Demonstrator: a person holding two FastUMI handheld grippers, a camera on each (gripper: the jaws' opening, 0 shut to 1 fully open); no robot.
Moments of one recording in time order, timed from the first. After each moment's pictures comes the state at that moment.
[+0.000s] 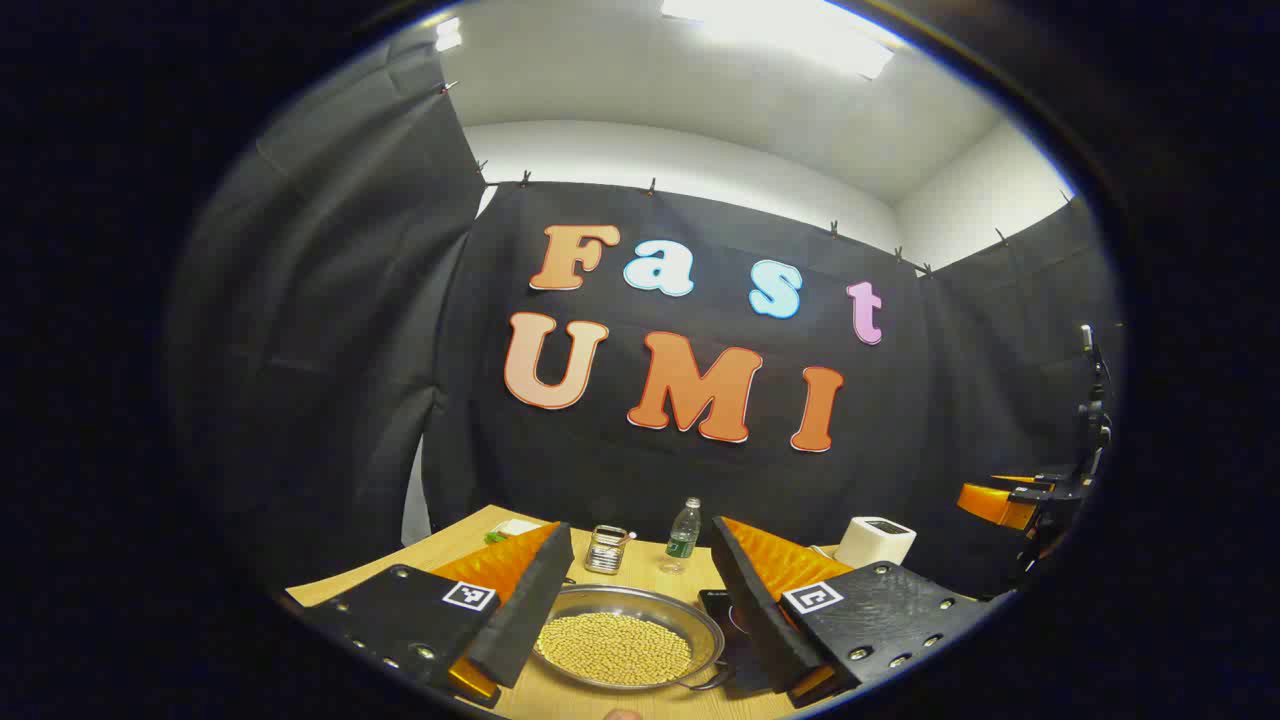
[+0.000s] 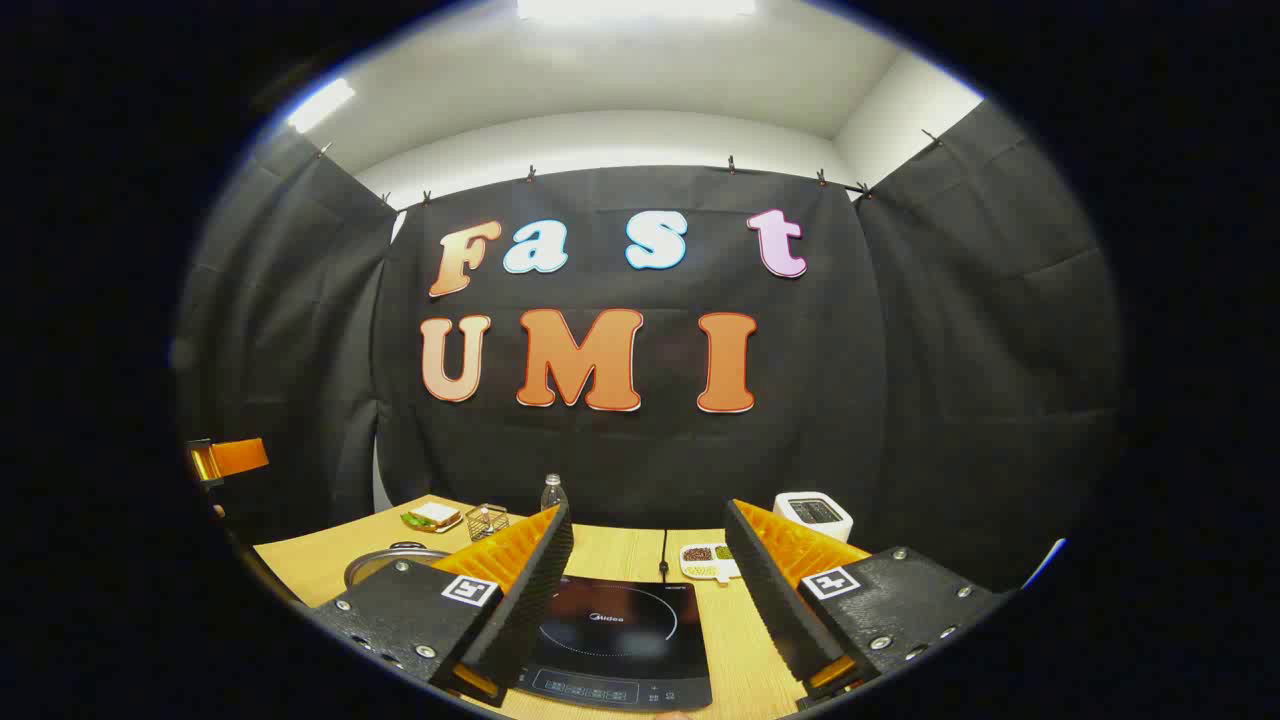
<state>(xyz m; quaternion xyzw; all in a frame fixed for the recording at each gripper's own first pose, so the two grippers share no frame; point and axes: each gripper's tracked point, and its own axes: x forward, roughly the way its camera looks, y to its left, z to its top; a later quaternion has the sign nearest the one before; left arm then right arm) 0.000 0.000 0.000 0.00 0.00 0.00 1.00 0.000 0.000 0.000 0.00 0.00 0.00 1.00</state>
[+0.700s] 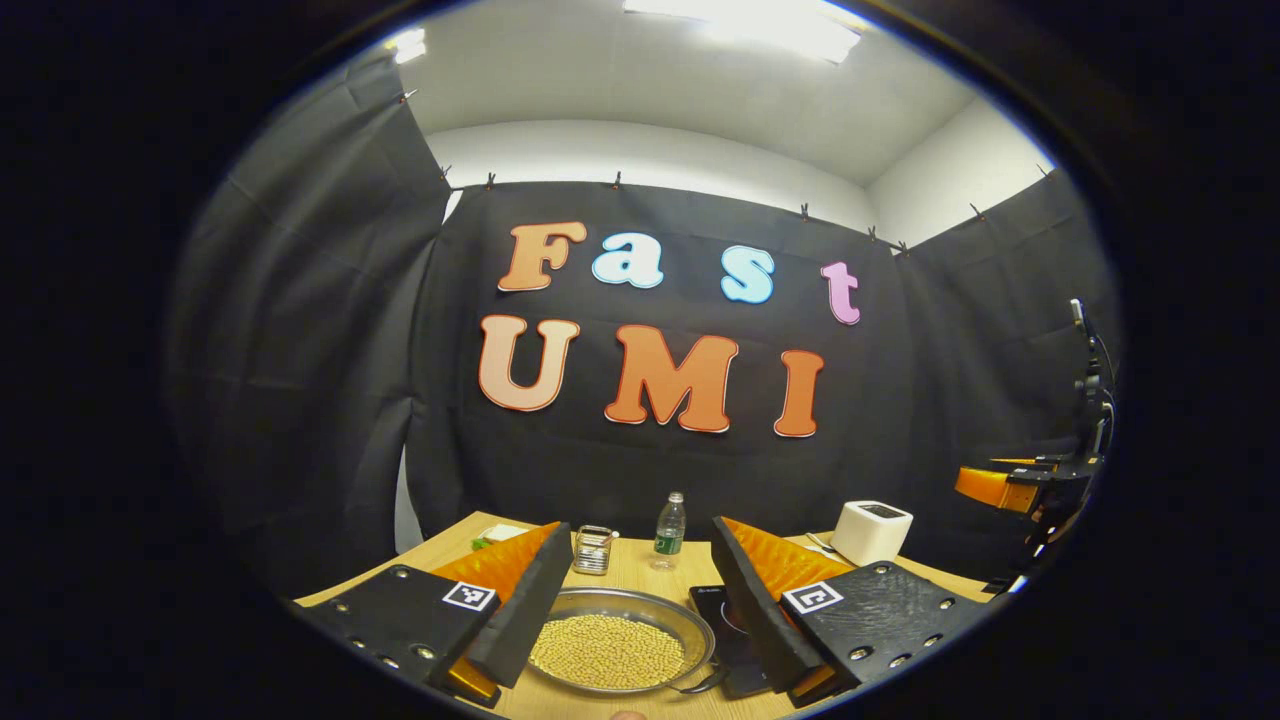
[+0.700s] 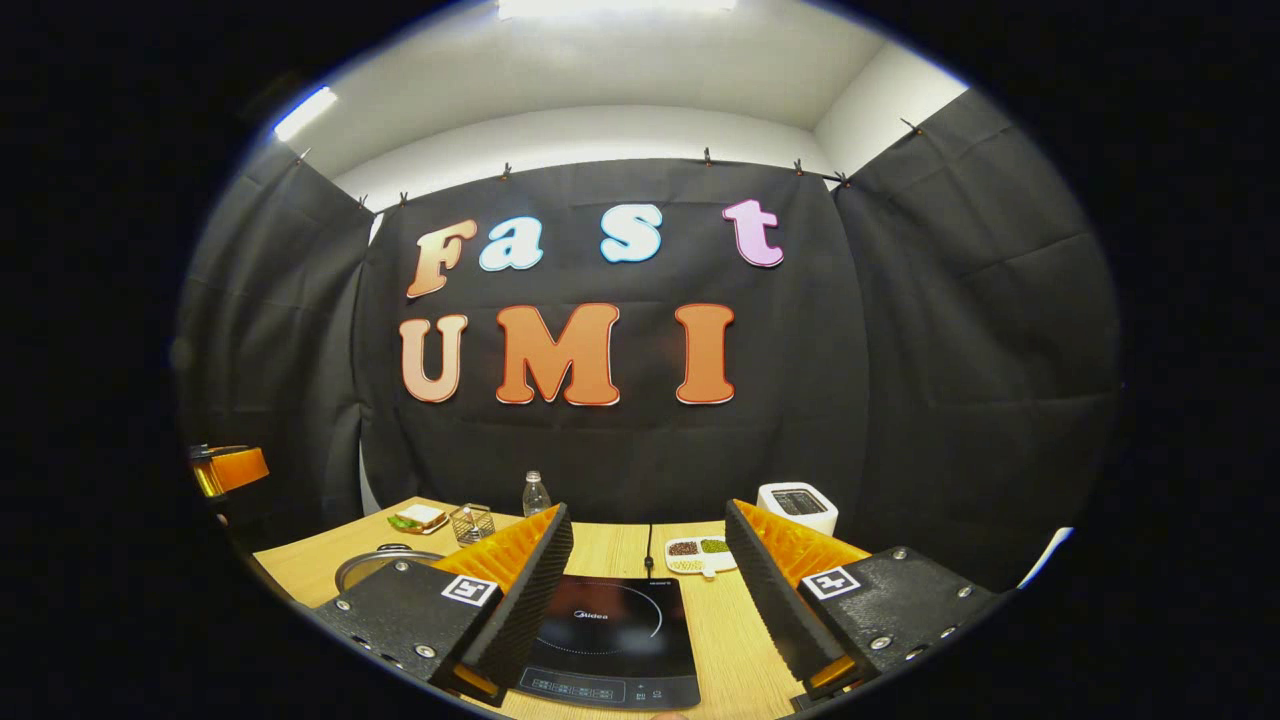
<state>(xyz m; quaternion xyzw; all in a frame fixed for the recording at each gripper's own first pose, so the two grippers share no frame) 0.012 -0.027 -0.006 0.03 0.01 -0.02 1.00 0.003 -0.027 -0.003 0.01 0.01 -0.02 1.00</state>
